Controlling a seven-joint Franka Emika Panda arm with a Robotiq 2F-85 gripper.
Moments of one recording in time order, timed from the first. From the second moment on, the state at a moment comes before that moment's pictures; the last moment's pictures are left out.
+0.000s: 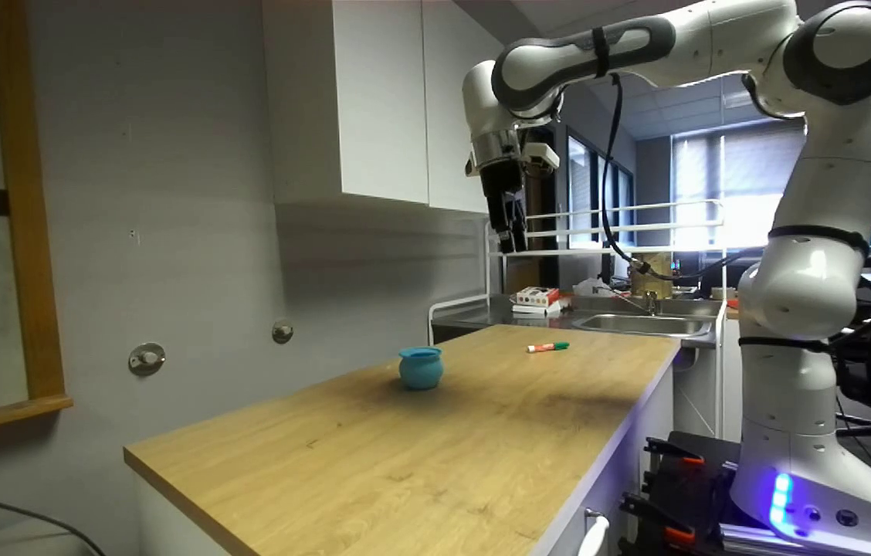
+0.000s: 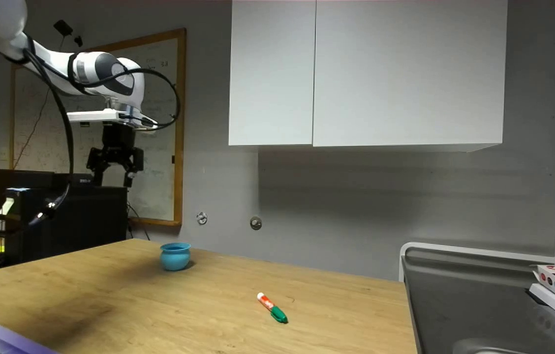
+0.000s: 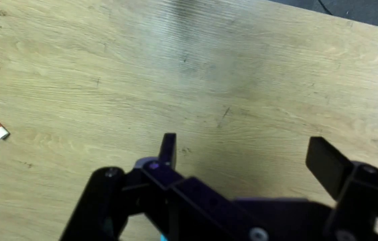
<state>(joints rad) 0.11 -0.33 0.11 -2.01 0.01 1.53 0.04</state>
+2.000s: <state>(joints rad) -0.19 0.14 -0.17 -1.99 -0.28 1.83 -0.12</state>
